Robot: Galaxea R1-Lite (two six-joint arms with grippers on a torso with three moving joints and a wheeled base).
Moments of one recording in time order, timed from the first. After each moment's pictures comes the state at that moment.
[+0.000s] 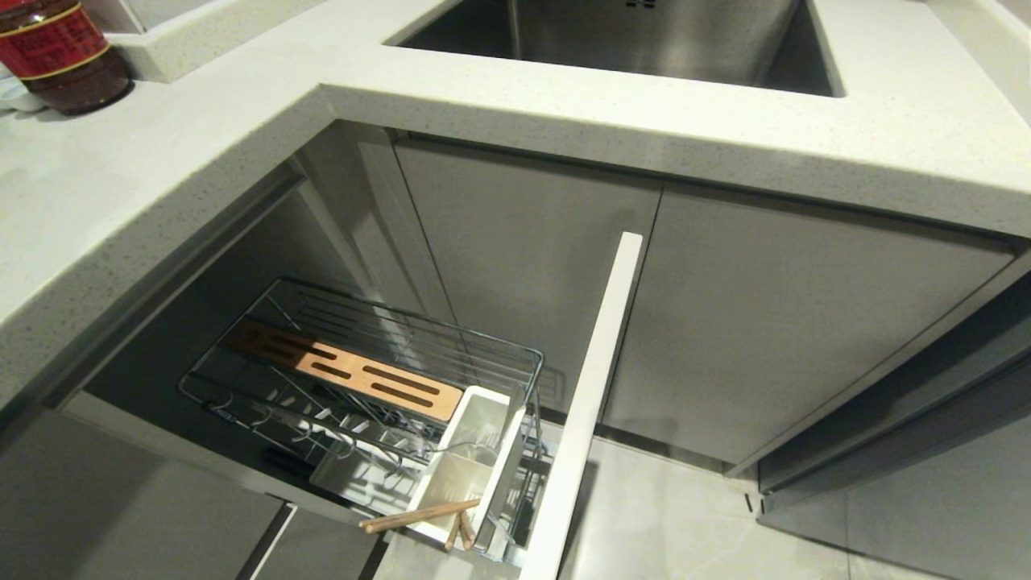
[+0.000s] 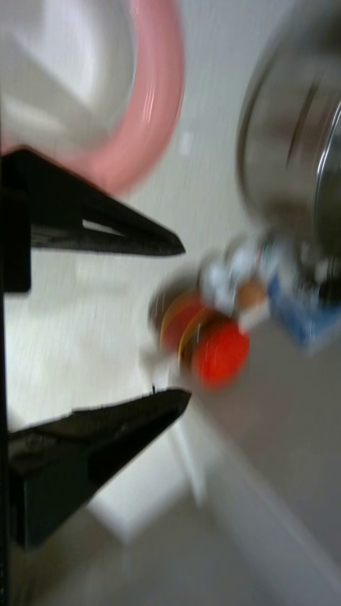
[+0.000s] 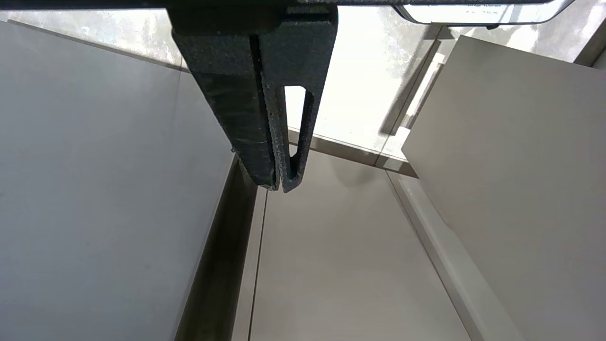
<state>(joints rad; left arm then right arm) 0.26 1.25 -1.91 0.50 0.33 -0.62 0.00 0.00 0.00 -0.08 0.00 0.02</state>
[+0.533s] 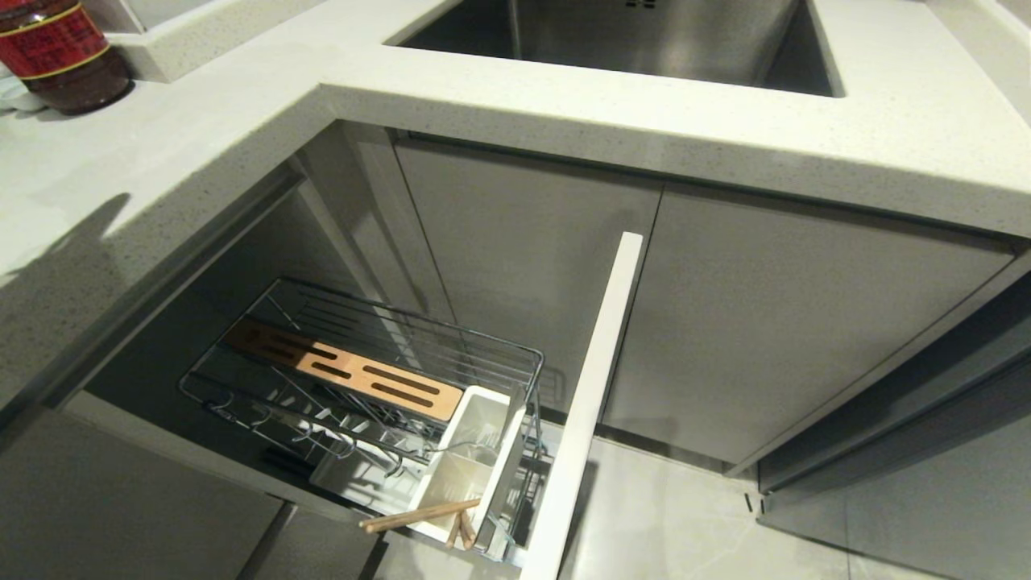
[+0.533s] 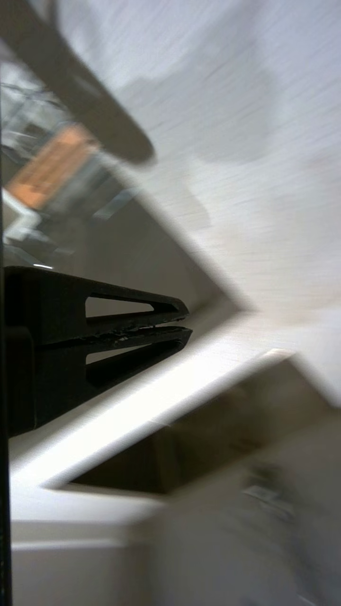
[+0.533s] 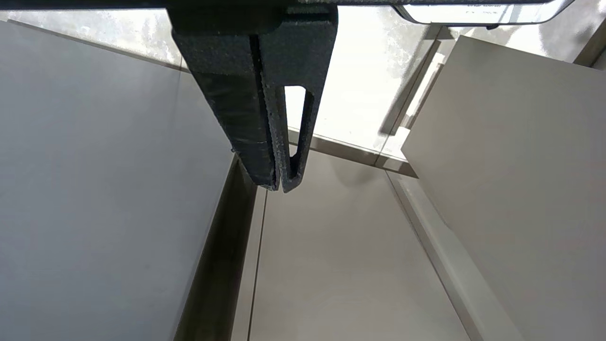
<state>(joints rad) -0.35 1.23 -1.75 0.53 0.32 -0.75 0.00 0.00 0.00 -0.08 0.00 0.02</state>
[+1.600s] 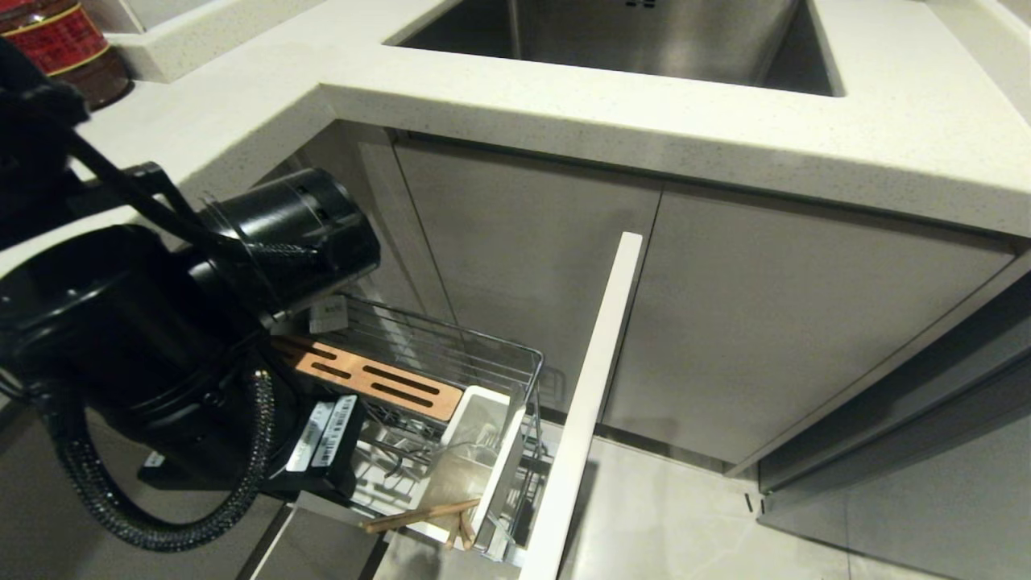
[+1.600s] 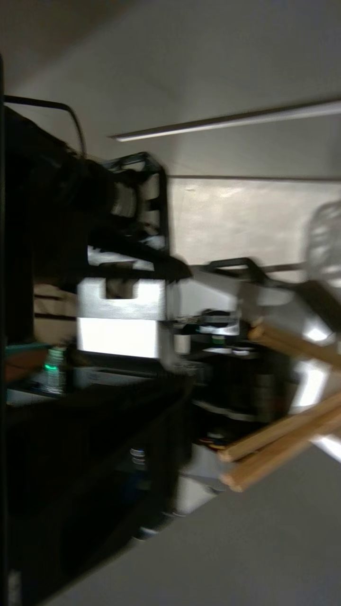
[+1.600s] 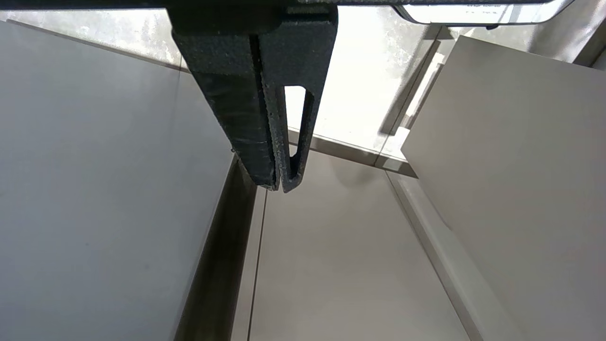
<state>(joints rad) -0.76 1.65 -1.62 1.34 0.19 -0.69 0.00 0.00 0.00 -0.08 0.00 0.02</state>
